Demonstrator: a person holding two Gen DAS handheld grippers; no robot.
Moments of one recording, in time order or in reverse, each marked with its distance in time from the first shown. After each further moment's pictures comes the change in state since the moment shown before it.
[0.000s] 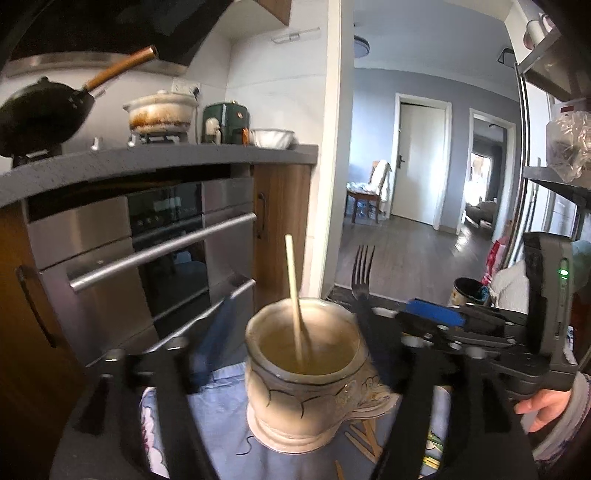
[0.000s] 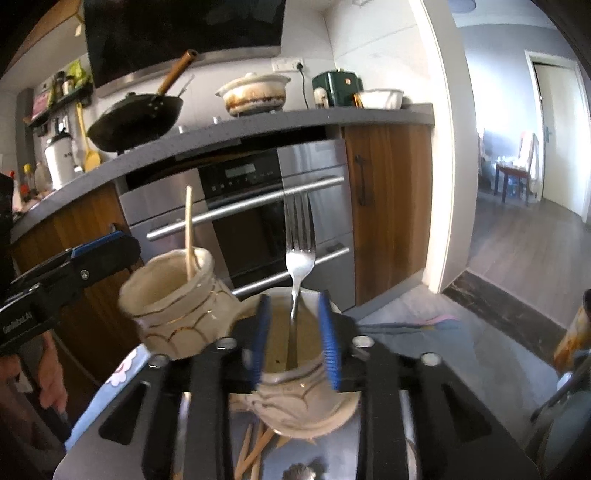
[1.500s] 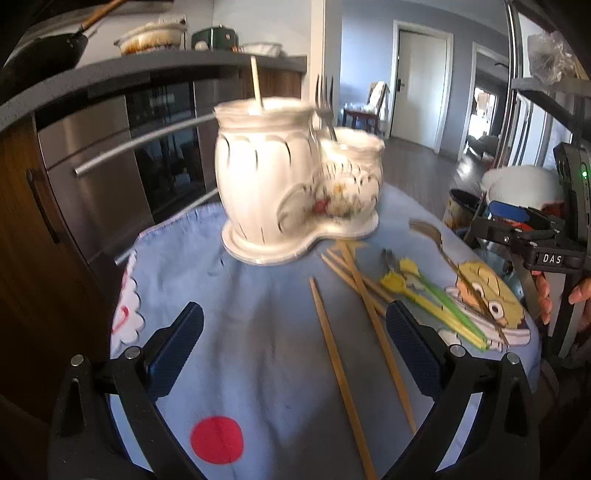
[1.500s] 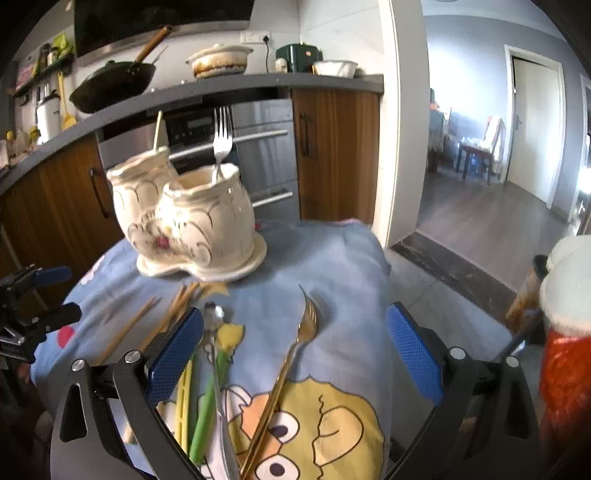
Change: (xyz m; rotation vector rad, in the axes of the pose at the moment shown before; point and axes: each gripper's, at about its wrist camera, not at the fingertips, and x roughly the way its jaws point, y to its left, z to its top) left arm -0.040 -0.027 -0.121 0.048 0.345 -0.007; right arm -0.076 -0.051 -0.094 -0.004 0.161 -0.157
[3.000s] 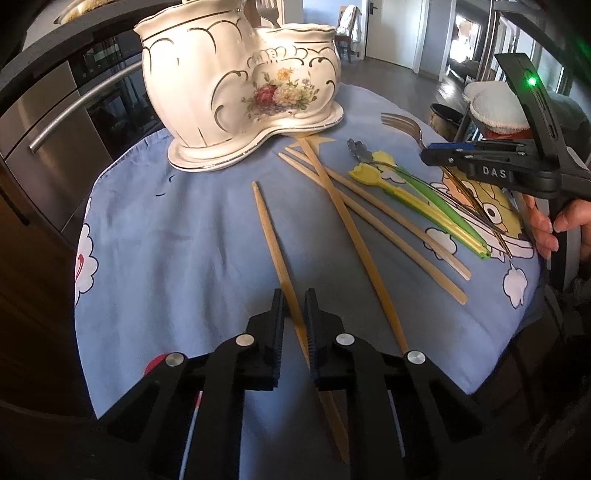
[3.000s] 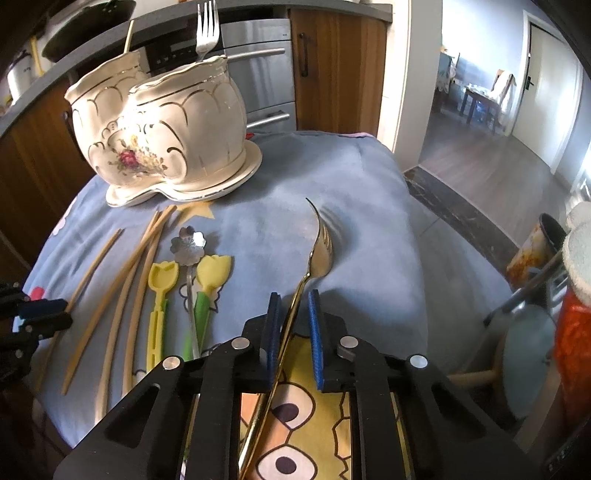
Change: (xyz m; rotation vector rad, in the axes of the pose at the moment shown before) left arm 0.023 -0.026 -0.028 0.131 0.314 -0.055; right arm 0.057 0.010 -0.015 0.006 0.281 -0.023
